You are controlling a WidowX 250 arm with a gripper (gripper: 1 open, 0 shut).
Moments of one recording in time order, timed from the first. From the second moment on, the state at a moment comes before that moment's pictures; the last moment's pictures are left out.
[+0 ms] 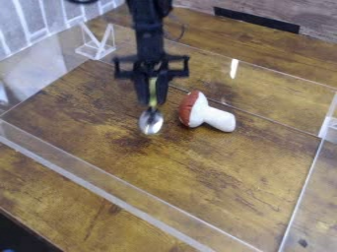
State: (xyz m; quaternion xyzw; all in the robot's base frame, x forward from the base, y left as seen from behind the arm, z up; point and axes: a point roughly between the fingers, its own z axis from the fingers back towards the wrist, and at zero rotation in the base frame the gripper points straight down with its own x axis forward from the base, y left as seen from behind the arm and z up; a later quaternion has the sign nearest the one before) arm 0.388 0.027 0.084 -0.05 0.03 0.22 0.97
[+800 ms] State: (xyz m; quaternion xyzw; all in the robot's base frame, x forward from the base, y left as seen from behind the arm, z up) arm 0.395 -0.070 0.142 -0.07 0.01 0.12 0.99
